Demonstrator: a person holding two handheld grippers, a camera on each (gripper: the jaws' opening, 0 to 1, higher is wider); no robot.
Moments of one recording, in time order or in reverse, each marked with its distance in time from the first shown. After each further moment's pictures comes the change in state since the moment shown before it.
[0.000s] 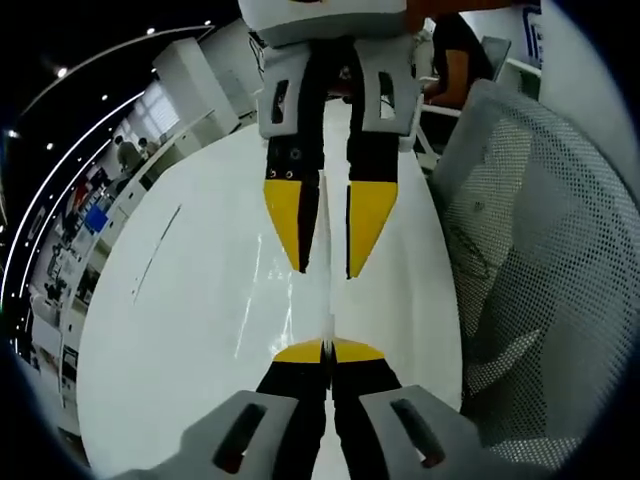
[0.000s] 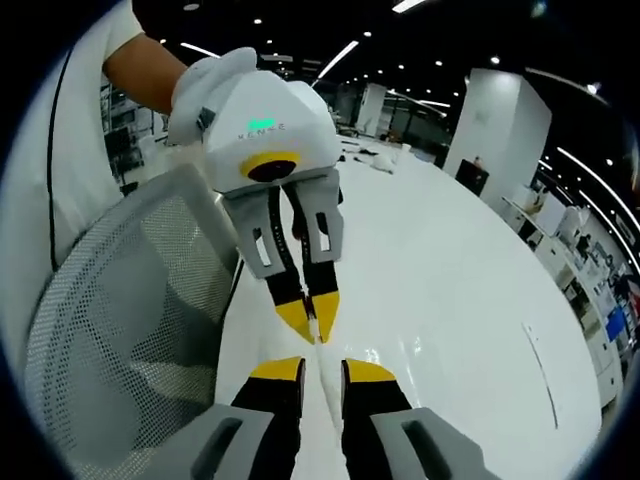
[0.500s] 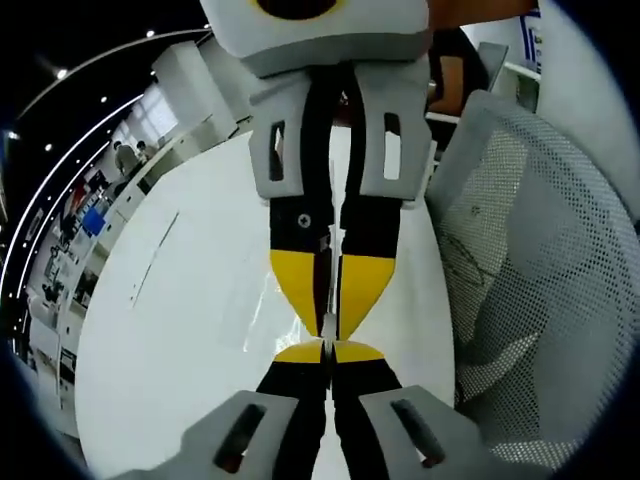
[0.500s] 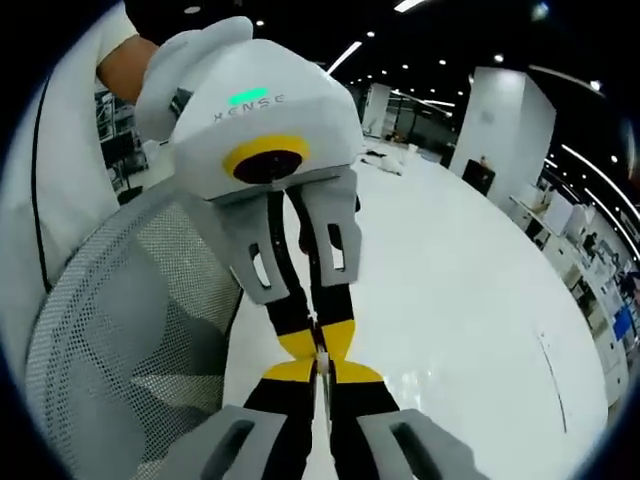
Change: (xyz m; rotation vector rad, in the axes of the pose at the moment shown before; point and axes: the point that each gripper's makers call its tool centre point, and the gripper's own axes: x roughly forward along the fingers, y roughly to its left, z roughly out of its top) left arm -0.003 -0.003 0.008 -0.003 -0.016 -0.011; right arm 0.016 0.007 0.011 0.026 -0.005 0.027
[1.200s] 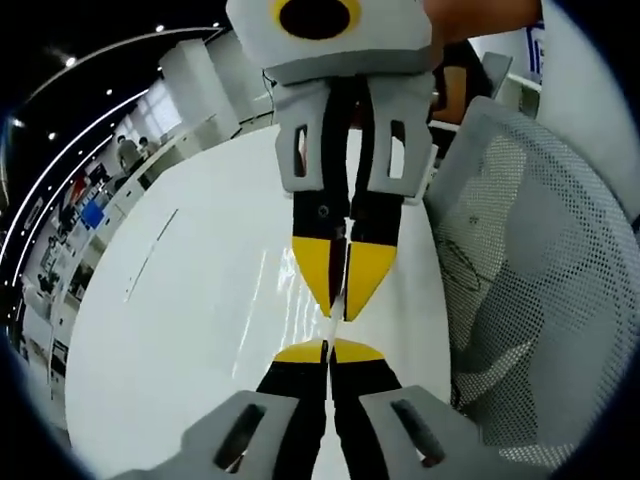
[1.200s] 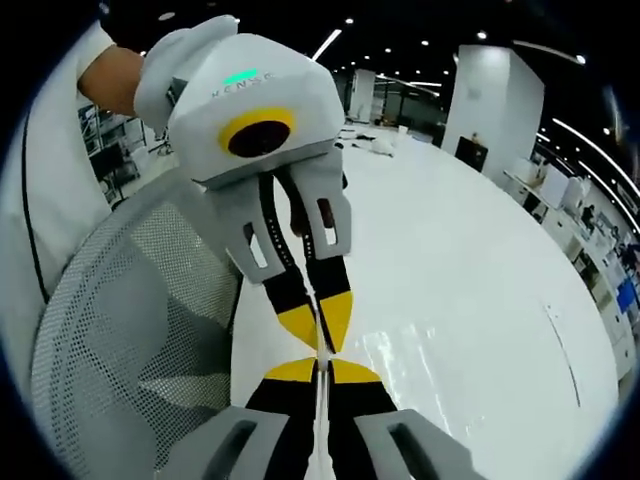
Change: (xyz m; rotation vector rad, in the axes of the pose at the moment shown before) left arm -0.001 -0.005 -0.006 -0.053 -0.029 -0.032; right arm 0.002 0.004 -0.014 0.085 0.046 0.005
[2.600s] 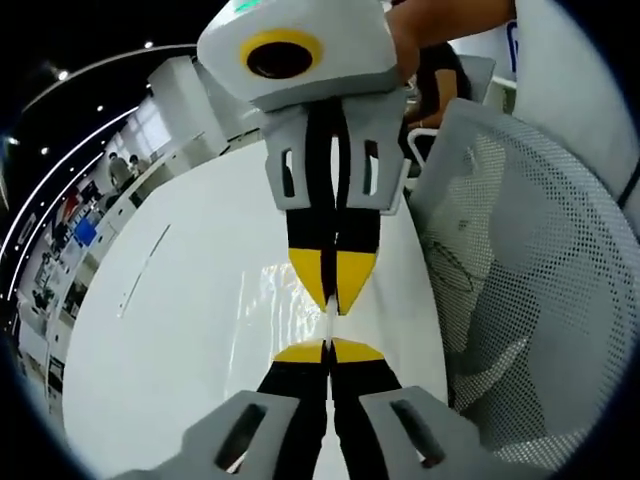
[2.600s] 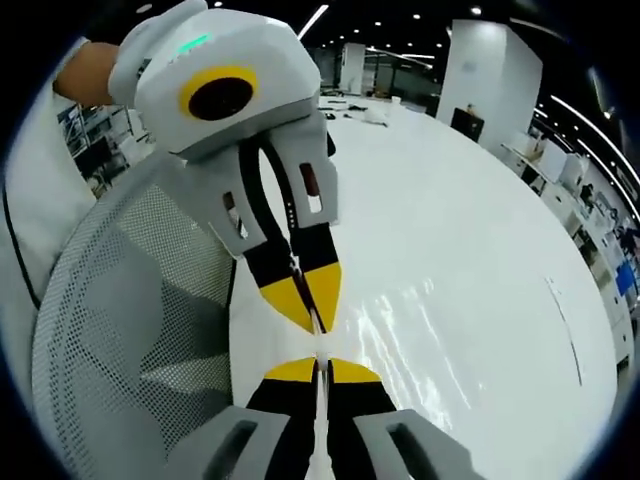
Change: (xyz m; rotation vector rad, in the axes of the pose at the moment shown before) left arm -0.002 -0.004 0.001 0.056 -0.067 -0.018; right arm 0.003 -0.001 -0.025 0.051 0.140 -0.016
